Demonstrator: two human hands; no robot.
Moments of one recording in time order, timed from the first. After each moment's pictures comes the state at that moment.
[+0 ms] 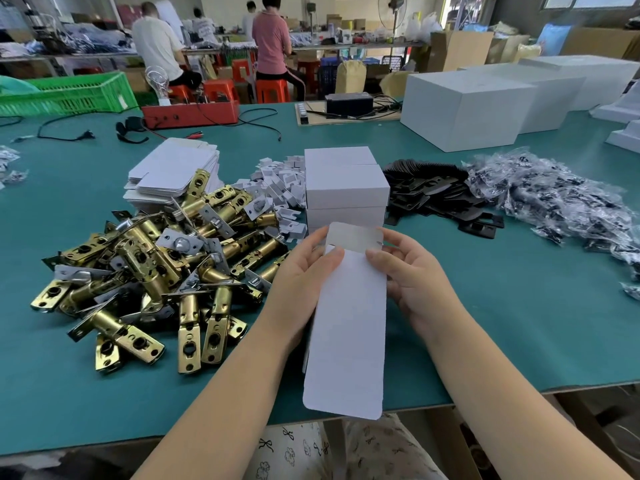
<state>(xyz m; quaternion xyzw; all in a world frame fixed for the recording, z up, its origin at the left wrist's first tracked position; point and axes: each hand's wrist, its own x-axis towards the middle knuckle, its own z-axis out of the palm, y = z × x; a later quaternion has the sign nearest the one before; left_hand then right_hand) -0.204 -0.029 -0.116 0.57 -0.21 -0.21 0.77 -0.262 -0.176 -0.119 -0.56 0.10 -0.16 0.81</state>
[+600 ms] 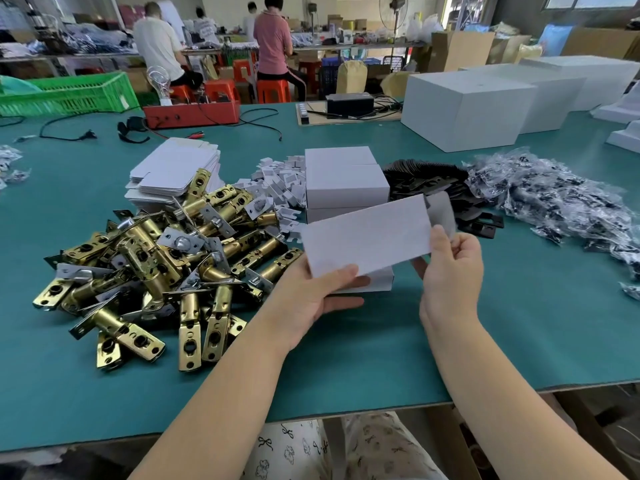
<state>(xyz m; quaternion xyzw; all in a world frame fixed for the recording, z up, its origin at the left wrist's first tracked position) -0.201 -0.024 -0.124 0.52 -0.23 -0.30 0.77 -0.258 -0.192 -0.128 -0.50 0.23 -0.45 0.70</state>
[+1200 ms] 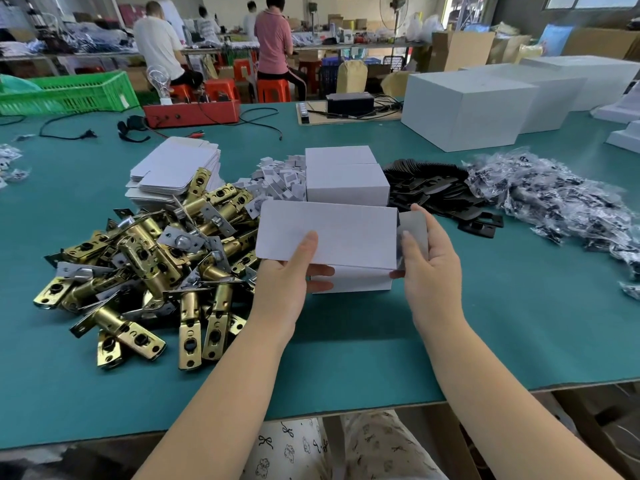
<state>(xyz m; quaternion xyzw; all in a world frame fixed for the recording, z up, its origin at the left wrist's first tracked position) -0.201 -0.024 -0.120 0.57 -0.10 -0.09 0.81 -0.261 -0.178 -0.127 -0.67 0.15 -0.38 0.62</state>
